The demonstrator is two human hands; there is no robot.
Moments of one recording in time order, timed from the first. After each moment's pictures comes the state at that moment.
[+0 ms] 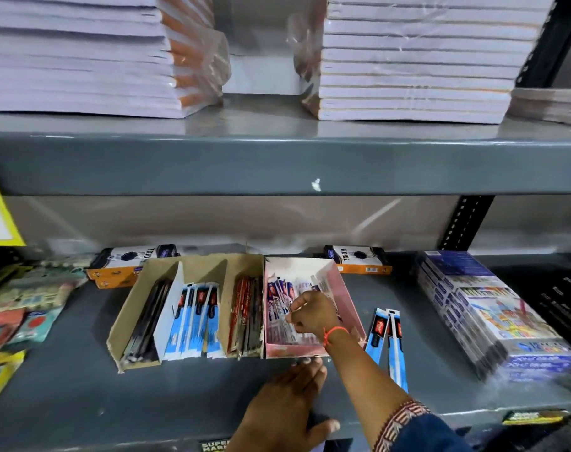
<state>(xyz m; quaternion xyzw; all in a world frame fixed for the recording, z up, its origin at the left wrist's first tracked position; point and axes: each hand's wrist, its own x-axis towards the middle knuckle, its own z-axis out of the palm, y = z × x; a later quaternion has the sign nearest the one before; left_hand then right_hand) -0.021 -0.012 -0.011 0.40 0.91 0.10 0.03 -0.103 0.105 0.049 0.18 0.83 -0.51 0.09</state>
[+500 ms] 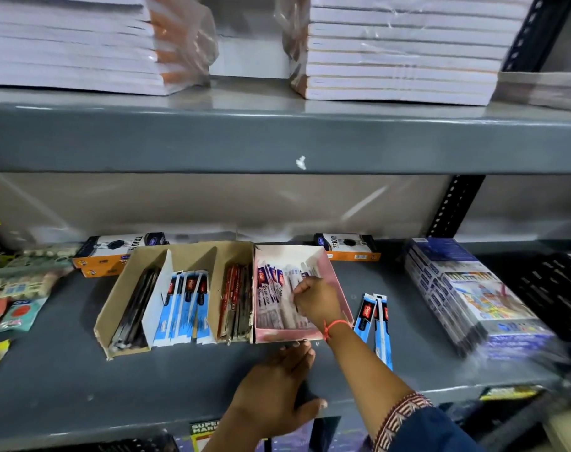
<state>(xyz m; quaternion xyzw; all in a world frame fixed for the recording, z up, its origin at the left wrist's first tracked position) -0.023 -0.012 -0.021 0.40 0.91 0.10 0.03 -0.089 0.118 0.046 0.18 0.89 -0.43 0.00</state>
